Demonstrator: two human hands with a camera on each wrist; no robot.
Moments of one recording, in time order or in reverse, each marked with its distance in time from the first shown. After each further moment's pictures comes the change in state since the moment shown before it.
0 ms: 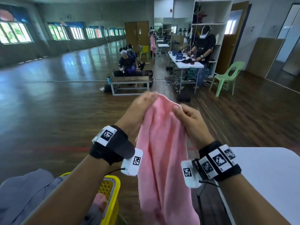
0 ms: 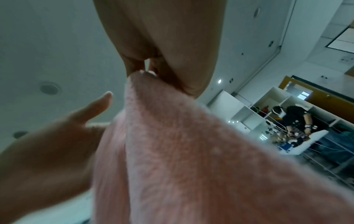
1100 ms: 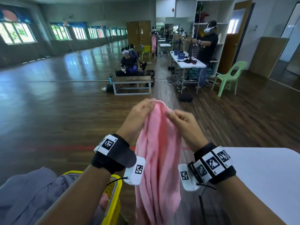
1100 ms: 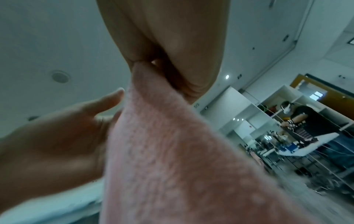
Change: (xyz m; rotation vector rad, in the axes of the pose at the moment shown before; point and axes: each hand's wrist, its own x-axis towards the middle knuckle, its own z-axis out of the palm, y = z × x) left_hand -0.018 -0.013 -0.004 0.047 0.069 -0.005; right_hand -0.005 0.001 0.018 -0.171 -0.021 0.008
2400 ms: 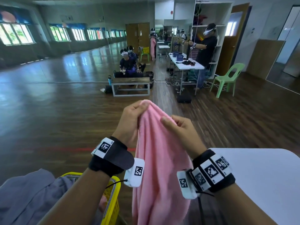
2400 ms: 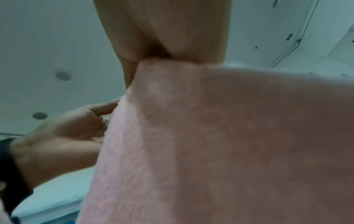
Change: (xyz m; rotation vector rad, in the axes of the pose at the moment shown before) left_hand -0.011 0.010 0.003 -0.213 0.068 0.012; right_hand -0.013 -0.002 0.004 -0.022 0.013 -0.001
